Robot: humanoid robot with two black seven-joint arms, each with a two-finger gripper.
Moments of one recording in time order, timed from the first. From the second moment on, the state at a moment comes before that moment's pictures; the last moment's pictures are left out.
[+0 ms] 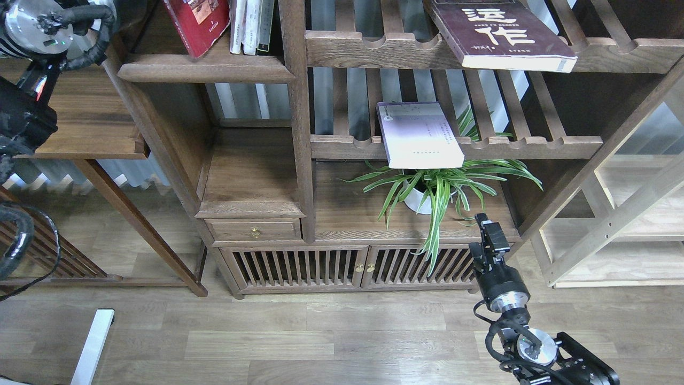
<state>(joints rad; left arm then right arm) -1.19 0.32 -0.99 -0.77 0.41 -0.03 0.49 0.14 -0.11 1.07 0.70 0.42 0.58 0.14</state>
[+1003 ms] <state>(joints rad) -1.24 0.29 -0.91 -0.78 0.41 -0.02 0.49 0.13 -0.12 1.07 0.70 0.44 0.58 0.14</state>
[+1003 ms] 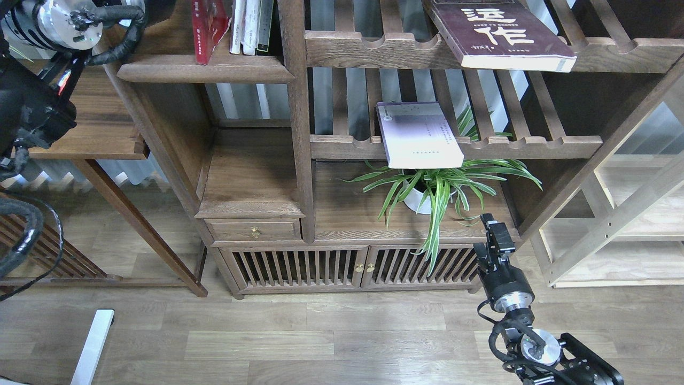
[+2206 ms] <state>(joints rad) -1.24 0.30 -0.97 -0.92 0.41 -0.02 0.49 0.09 -0.10 1.06 0.70 0.44 0.58 0.13</state>
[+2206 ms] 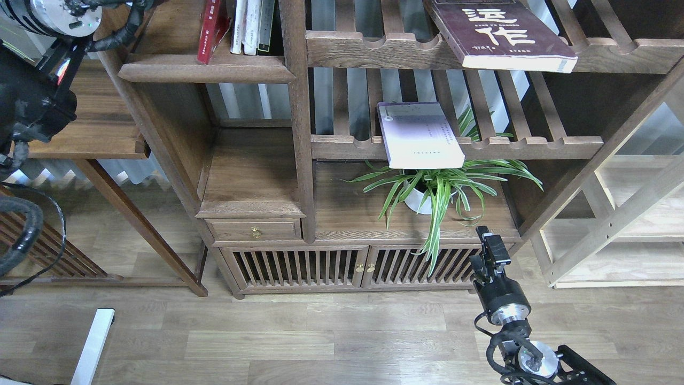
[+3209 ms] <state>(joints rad) -1.02 0.49 -1.20 -1.27 0.39 -0.02 0.49 -0.01 -0.14 1.05 0.85 0.44 0.58 0.12</state>
